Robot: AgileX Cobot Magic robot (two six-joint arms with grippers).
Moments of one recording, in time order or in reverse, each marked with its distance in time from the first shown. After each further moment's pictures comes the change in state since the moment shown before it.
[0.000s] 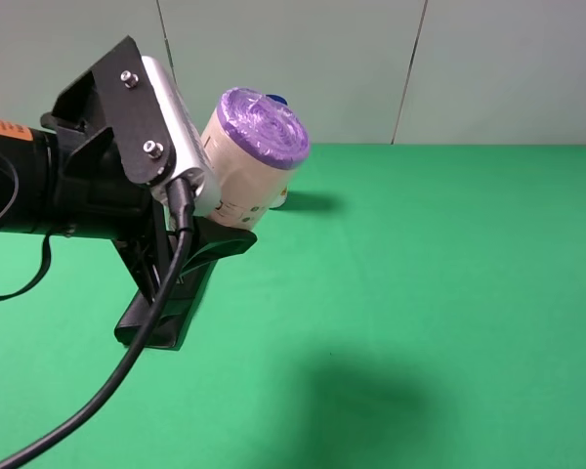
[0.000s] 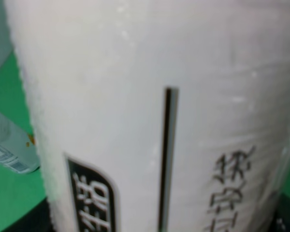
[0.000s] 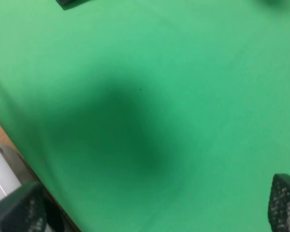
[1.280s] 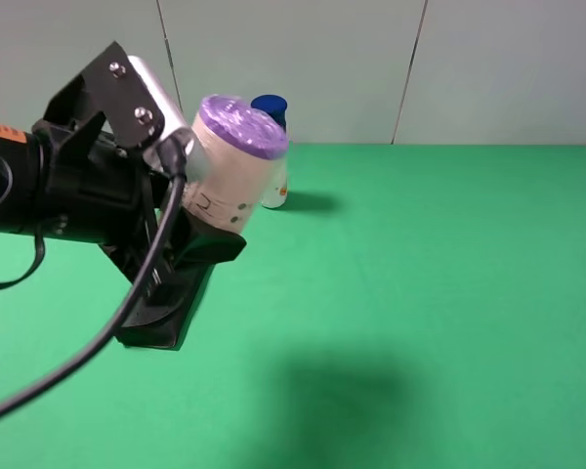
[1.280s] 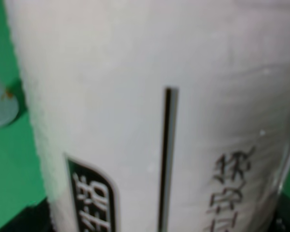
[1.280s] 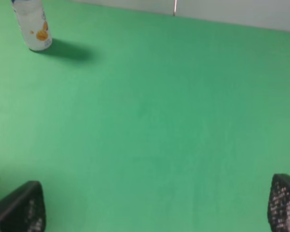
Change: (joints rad) left arm 0.083 0.000 0.000 0.001 0.102 -0.177; right arm -0.609 -0.254 0.000 0.001 -0.002 0.001
